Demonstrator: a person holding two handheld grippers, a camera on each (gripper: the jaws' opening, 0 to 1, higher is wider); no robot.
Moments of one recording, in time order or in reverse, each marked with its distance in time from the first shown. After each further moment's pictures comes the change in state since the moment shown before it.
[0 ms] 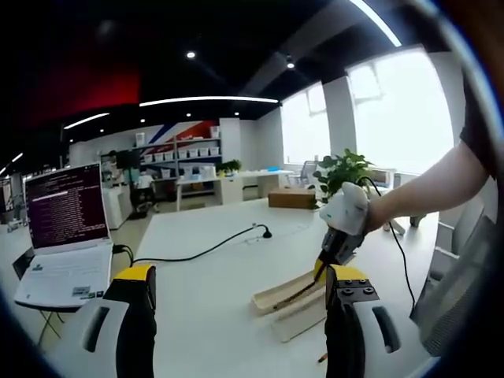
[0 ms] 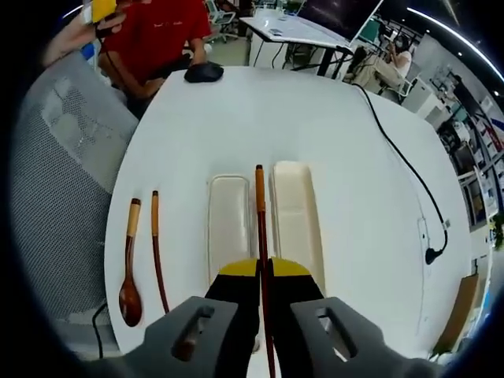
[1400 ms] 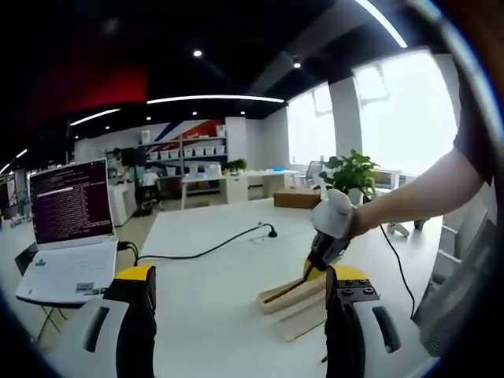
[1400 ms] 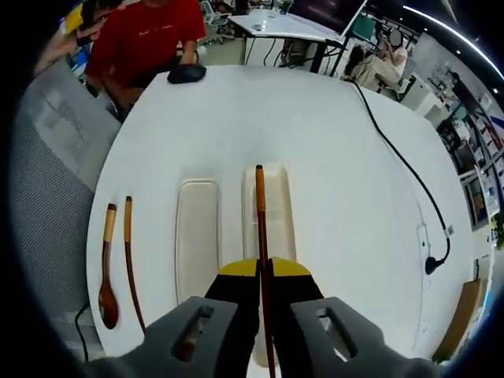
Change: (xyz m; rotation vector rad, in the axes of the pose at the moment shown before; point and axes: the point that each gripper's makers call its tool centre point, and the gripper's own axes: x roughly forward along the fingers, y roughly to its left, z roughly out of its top) left arm -0.001 0.007 -0.001 -0.015 0.004 0.026; right arm 0.025 -0.030 0.006 0.002 -0.011 0.005
